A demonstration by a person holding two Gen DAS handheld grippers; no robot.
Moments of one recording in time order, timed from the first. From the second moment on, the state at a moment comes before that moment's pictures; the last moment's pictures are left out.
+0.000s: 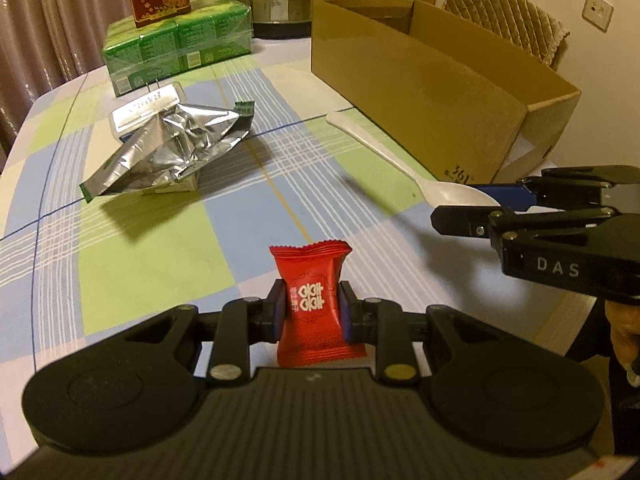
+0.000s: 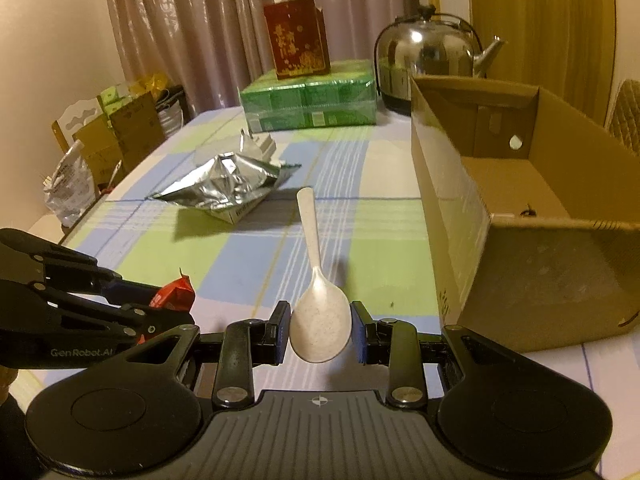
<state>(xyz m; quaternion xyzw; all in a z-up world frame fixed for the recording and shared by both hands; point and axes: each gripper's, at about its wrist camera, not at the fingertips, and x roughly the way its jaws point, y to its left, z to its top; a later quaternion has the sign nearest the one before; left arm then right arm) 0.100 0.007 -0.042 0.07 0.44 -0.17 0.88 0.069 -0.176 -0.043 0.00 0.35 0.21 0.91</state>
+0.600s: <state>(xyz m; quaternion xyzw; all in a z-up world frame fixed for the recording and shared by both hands) 0.089 -0.030 0.003 0.08 0.40 -0.19 0.89 0.056 -0.205 0.012 0.00 0.29 0.20 0.94</state>
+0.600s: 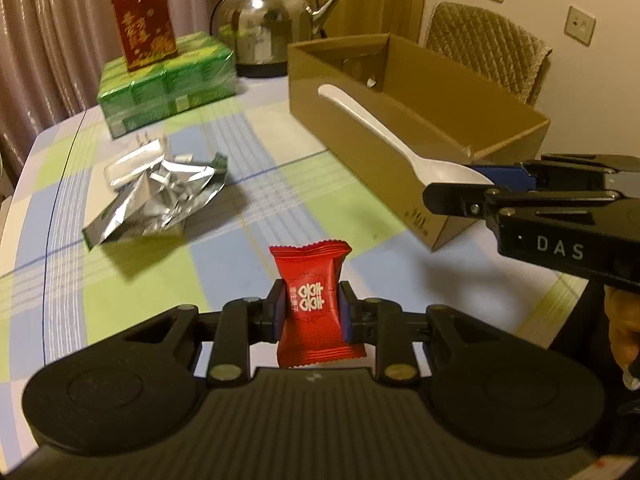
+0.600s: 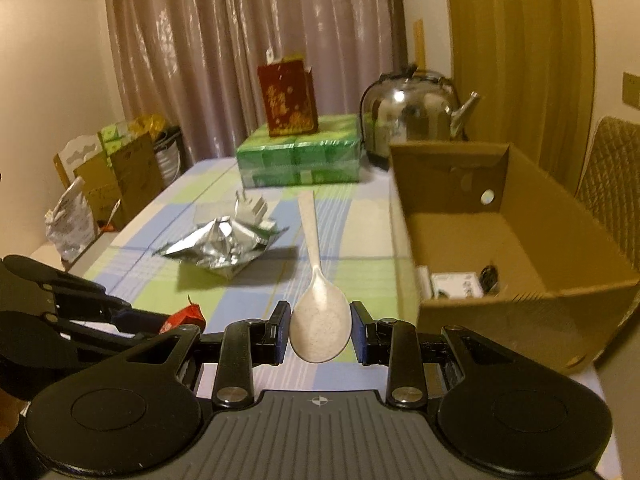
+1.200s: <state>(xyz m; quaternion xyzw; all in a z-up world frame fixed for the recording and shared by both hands) 0.114 -0.102 0.052 0.10 0.35 -0.23 0.90 0.075 -0.264 0.048 0.01 0.25 0.14 0.96</state>
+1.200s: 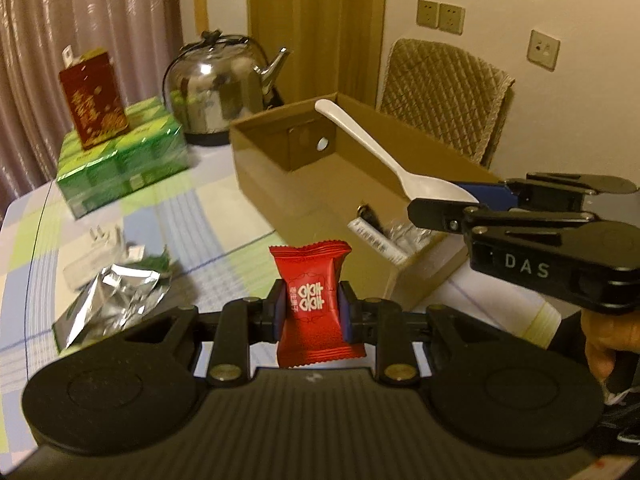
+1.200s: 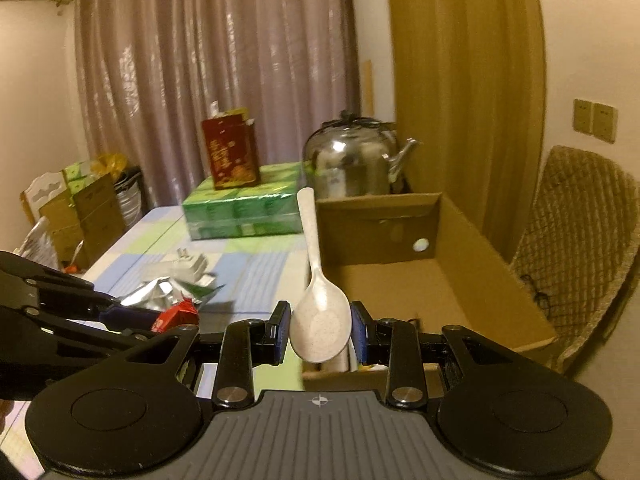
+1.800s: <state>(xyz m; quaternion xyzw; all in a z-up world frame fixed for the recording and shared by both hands) 0.163 -0.178 0.060 0.09 0.33 -0.28 0.90 0.113 -0.336 0.044 0.02 0.25 0.08 0.97</state>
